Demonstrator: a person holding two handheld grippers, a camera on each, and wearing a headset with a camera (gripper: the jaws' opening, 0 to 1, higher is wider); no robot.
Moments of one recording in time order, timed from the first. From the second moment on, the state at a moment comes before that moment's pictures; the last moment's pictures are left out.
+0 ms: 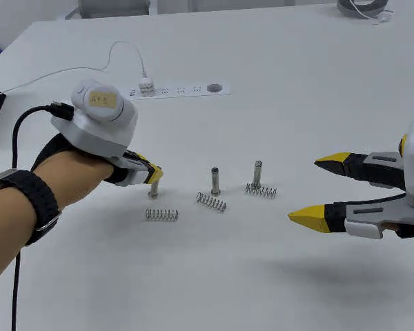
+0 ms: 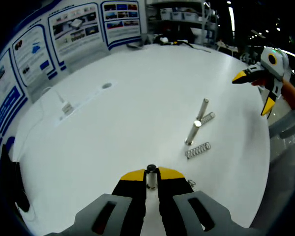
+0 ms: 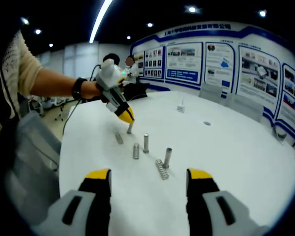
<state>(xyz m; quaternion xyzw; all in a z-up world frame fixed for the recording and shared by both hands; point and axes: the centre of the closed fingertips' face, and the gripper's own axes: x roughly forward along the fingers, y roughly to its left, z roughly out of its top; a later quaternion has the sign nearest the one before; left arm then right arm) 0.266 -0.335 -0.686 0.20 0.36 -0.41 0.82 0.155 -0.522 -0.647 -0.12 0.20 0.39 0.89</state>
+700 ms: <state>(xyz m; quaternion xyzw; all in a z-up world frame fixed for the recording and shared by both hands) 0.263 -0.331 -0.688 0.14 0.33 -0.39 0.85 0.153 -0.518 -0.647 -0.12 0.21 0.40 0.89</state>
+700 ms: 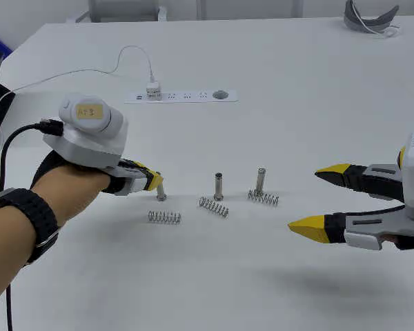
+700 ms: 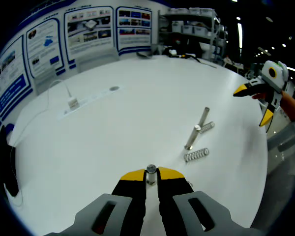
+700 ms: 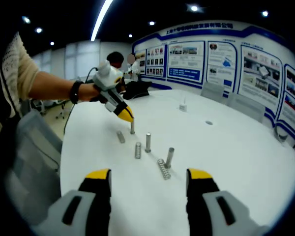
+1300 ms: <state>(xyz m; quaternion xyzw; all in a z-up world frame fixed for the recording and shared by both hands) 0.259 -0.335 -0.688 0.15 0.31 -0.41 0.84 0.149 -0.511 -0.641 -0.13 0.21 0.39 0.89</state>
